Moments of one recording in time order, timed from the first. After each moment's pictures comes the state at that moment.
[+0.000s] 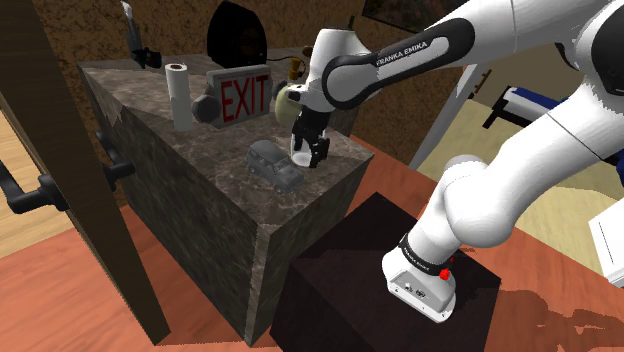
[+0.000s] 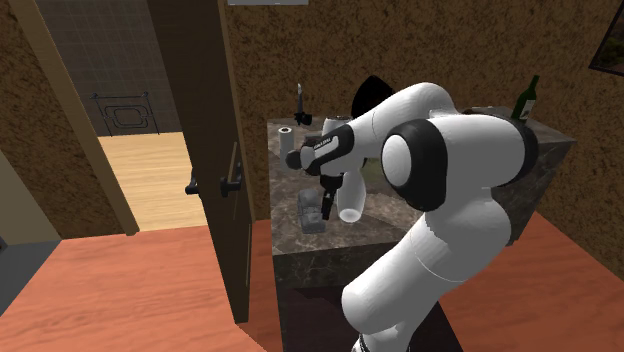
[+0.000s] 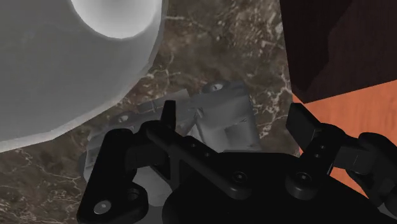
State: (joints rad) arm 0.40 -0.32 -0.21 -2.58 0.01 2.25 -1.07
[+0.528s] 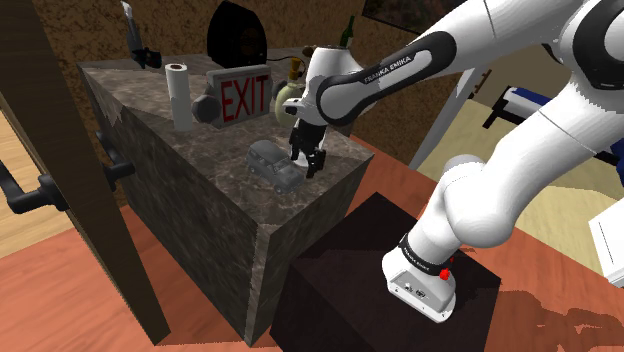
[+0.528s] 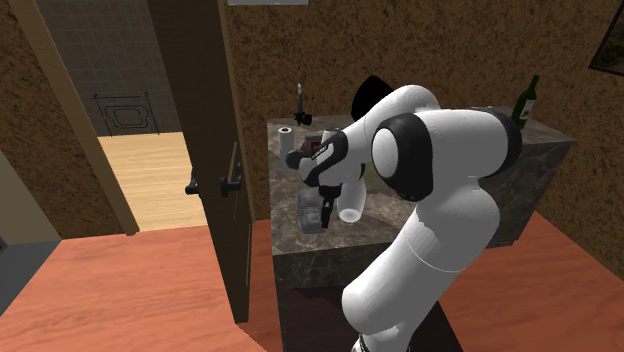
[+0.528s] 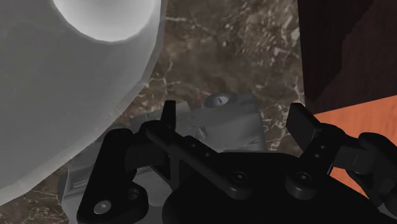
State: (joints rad) arm 0.42 -0.25 -0.22 -2.62 0.02 2.36 -1.11
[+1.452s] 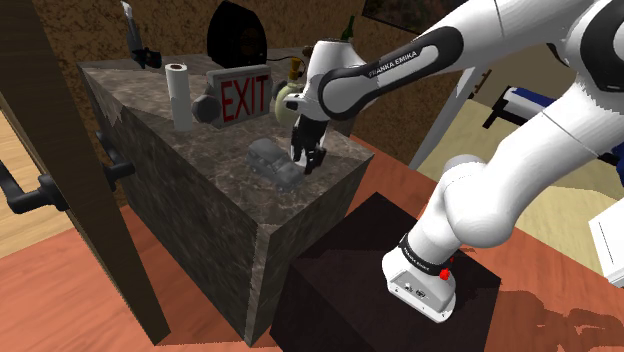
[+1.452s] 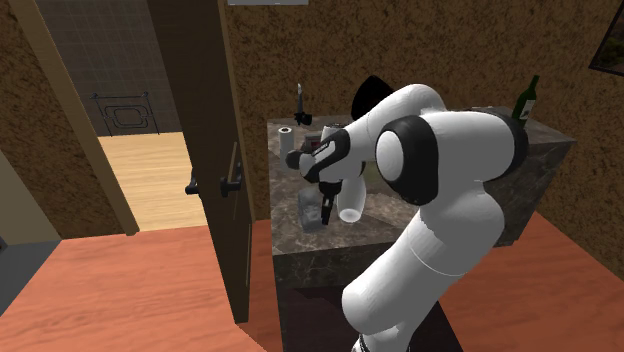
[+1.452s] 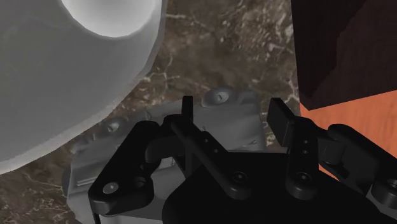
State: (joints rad) arm 0.41 -0.28 -0.21 -2.61 0.02 2.32 -1.10
